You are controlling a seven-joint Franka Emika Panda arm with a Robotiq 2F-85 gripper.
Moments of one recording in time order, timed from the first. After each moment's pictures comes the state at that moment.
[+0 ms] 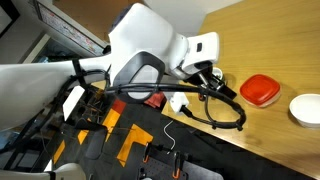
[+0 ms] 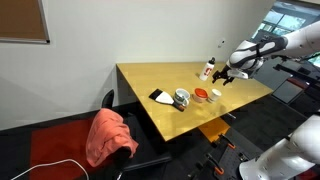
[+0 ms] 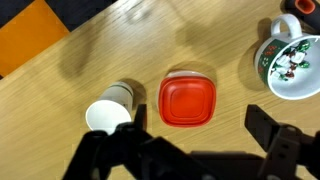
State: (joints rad) arm -0.36 0.09 -0.33 -2.30 -0.04 2.55 0.10
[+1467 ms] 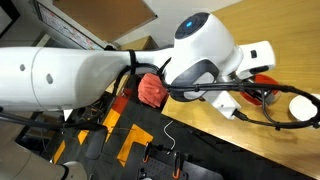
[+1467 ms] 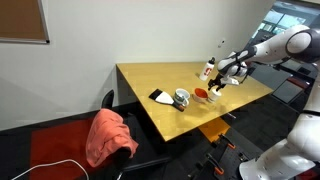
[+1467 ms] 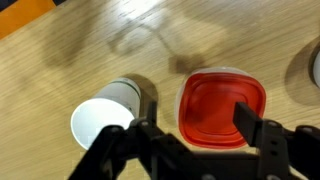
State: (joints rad) arm -0.45 0.44 -0.30 -2.07 0.12 2.60 -0.14
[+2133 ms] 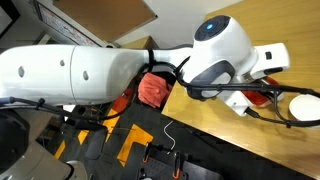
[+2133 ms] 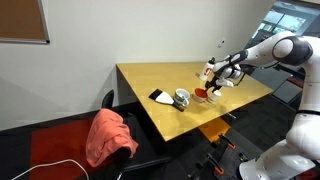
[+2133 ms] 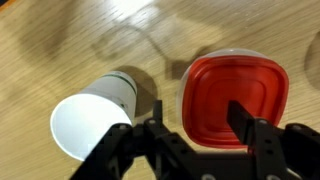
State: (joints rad) arm -0.50 0.57 -0.25 -1.95 0.17 2.62 -0.13
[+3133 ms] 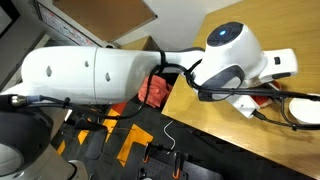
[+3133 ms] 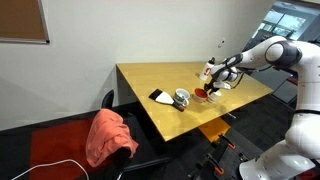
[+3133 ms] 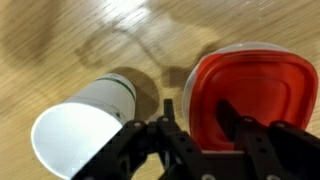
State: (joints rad) arm -0.53 0.66 -0.23 -1.88 0.19 2.64 -0.12
